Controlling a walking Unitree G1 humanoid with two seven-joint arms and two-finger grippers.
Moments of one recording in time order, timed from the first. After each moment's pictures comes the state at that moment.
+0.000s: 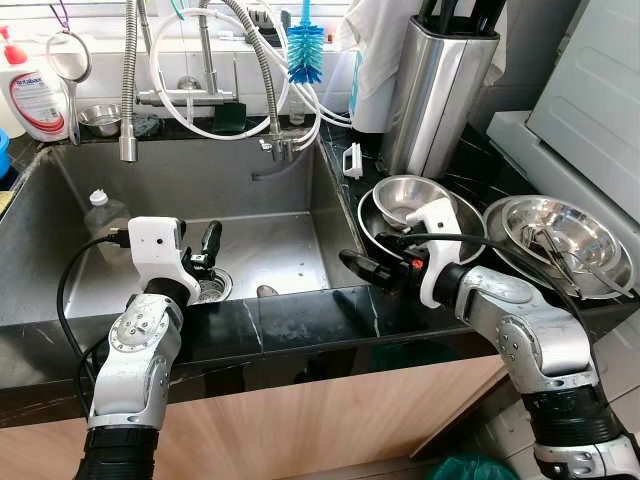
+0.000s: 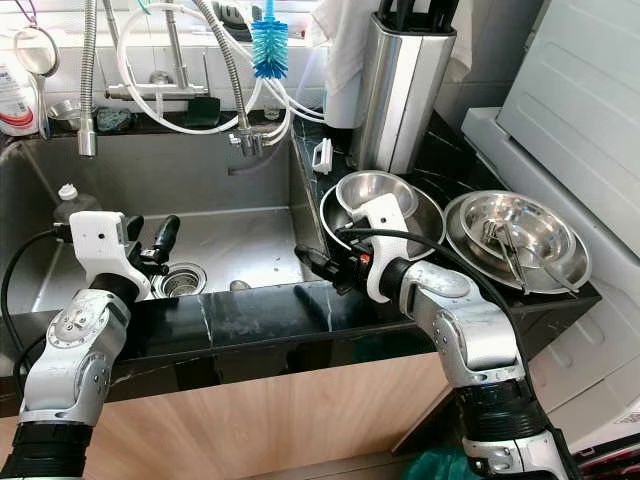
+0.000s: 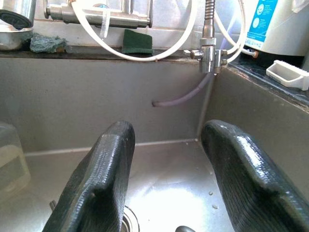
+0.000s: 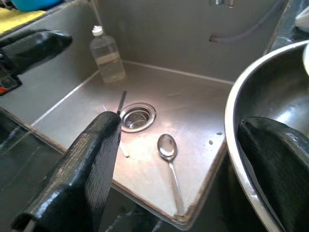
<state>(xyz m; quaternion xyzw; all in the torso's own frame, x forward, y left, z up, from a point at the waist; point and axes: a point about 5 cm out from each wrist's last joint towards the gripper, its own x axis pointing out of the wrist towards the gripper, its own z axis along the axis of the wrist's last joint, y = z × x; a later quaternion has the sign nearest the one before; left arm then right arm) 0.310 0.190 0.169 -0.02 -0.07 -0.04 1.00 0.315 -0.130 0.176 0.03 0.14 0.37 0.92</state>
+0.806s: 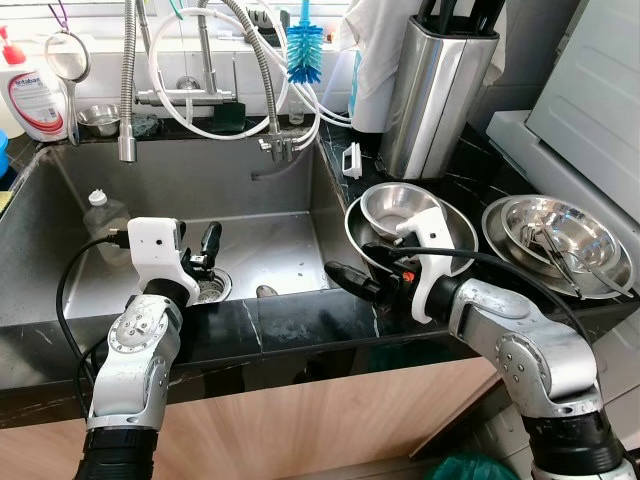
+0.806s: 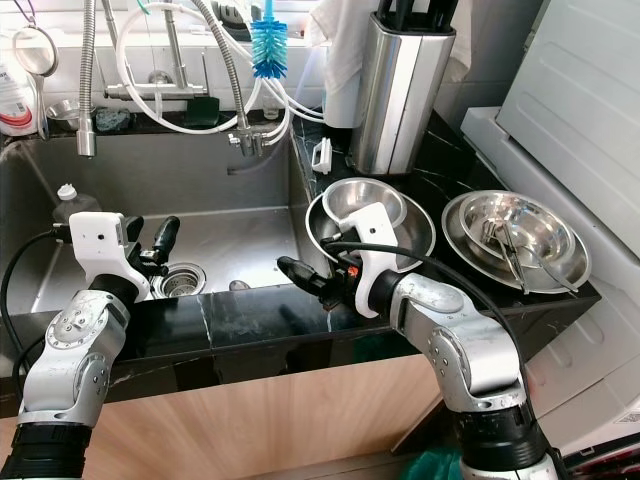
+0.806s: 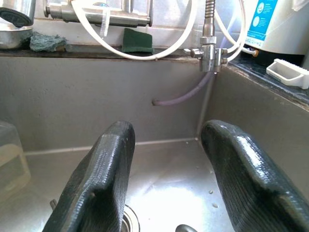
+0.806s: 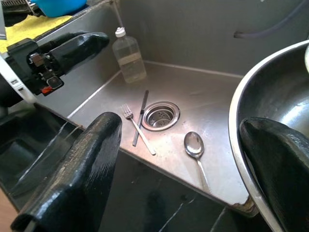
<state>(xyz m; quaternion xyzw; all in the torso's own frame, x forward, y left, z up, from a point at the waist) 0.310 0.191 0.168 -0.02 -0.07 -0.04 1.00 0.289 -0.115 0.177 0.05 0.15 0.39 0.91</state>
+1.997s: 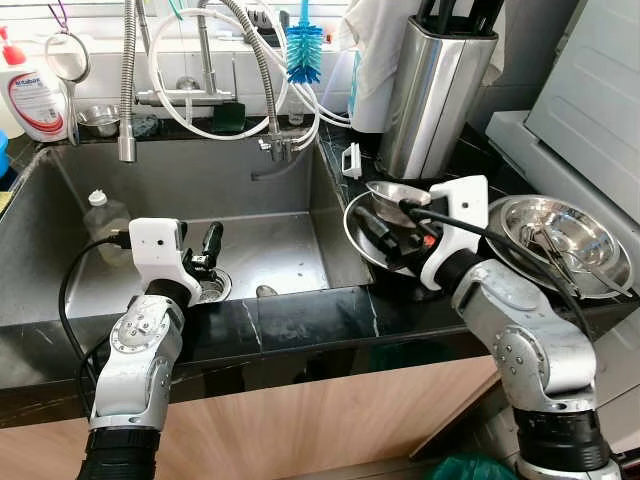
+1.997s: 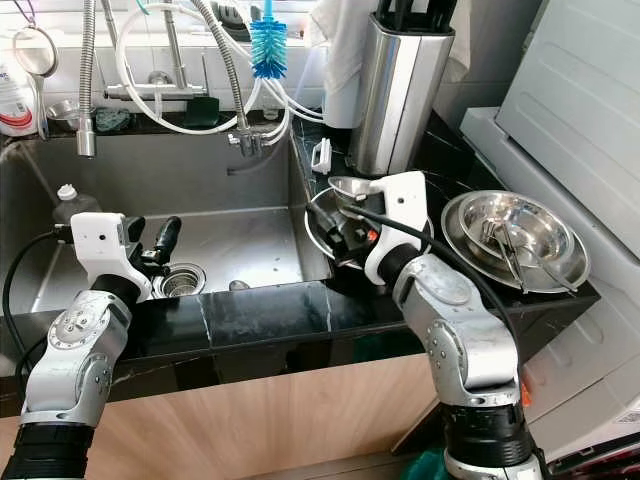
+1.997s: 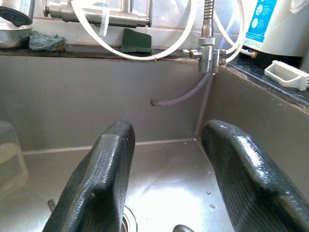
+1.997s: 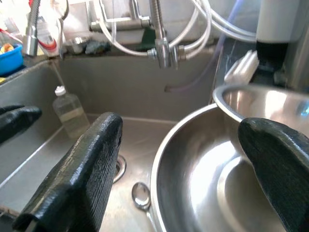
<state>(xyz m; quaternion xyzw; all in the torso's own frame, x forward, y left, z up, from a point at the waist) 0.310 0.189 0.167 -0.02 -0.07 -0.04 1.00 0.307 -0.126 0.196 0.06 0.06 0.25 0.96</state>
